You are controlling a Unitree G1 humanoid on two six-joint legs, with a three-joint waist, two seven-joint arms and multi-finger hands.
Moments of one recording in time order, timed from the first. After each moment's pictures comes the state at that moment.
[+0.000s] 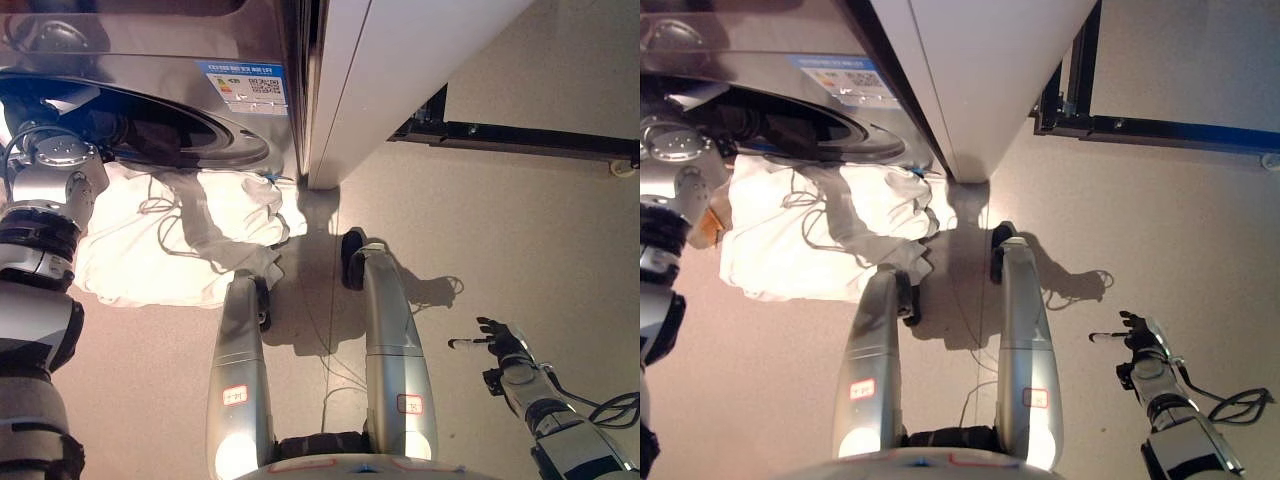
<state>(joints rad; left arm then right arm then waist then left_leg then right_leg) -1.09 0.92 -0.47 0.83 -0.83 0.19 0.72 -0.29 -0.54 0.28 1.22 0.12 -0.07 -0.19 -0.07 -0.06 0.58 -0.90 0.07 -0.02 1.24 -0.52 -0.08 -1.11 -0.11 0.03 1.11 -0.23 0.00</state>
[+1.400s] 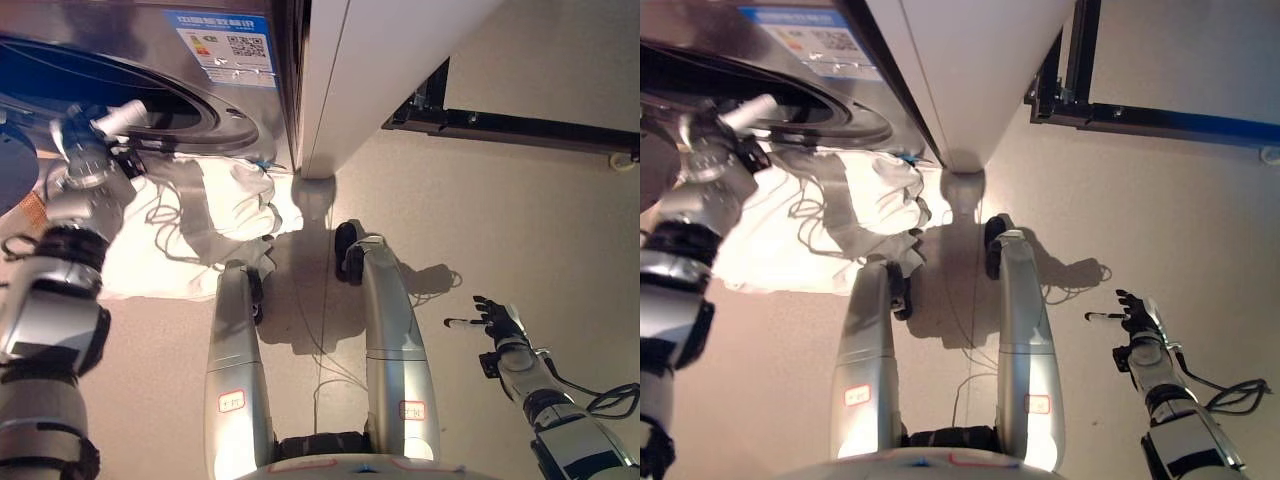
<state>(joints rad) -0.88 0.74 -0.31 0.86 -0.94 0.12 0.49 -0.32 -0.54 0.28 1.16 0.17 -0.11 -0.21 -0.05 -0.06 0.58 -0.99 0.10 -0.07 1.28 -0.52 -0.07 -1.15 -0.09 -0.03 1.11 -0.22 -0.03</state>
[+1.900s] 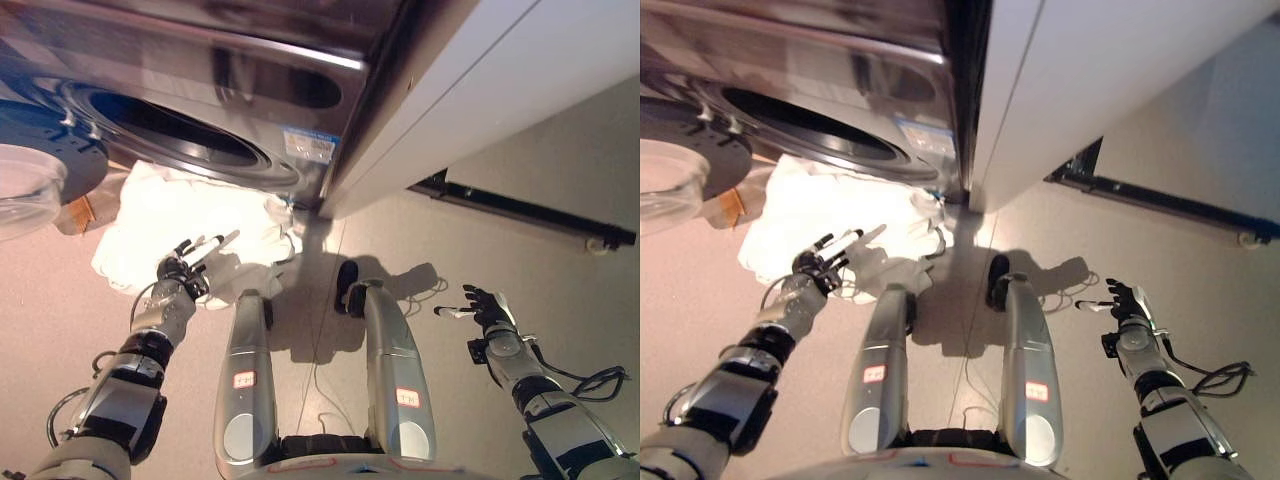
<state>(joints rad) -0.45 0.45 -0.22 0.94 -0.83 0.02 0.26 -0.36 -0.50 0.30 1.14 0.18 -0.06 -0.22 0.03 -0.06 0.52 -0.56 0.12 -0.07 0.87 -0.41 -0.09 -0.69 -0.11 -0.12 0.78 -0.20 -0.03</state>
